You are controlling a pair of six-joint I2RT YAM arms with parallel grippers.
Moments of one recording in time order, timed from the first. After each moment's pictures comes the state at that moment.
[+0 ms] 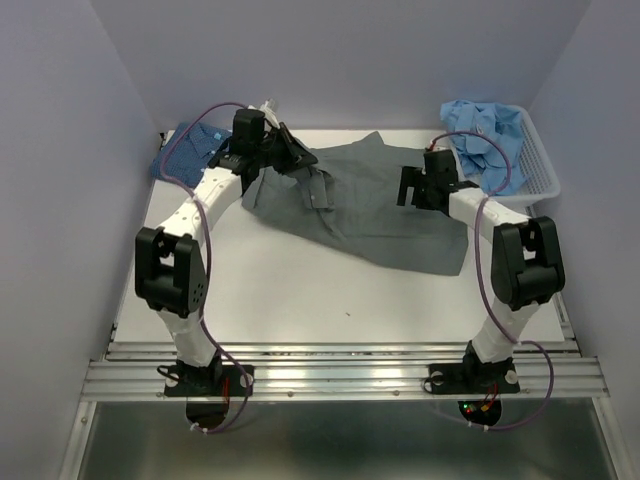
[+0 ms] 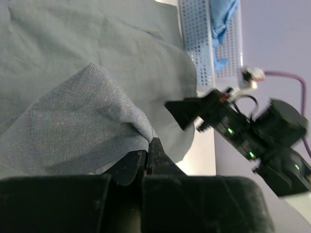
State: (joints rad) left arm -0.31 1.74 1.51 -0.23 0.46 -0.79; right arm 0.20 1.83 1.26 -0.22 0.11 0.28
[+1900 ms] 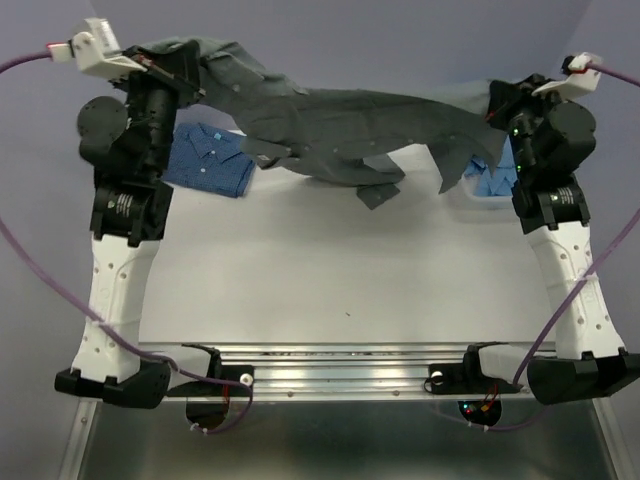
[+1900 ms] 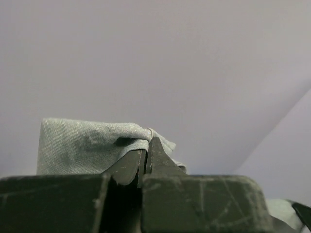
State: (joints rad) left arm -0.23 1.26 1.75 -0.16 -0.08 -0.53; right arm 0.09 1.21 1.46 -0.08 0.15 0.35
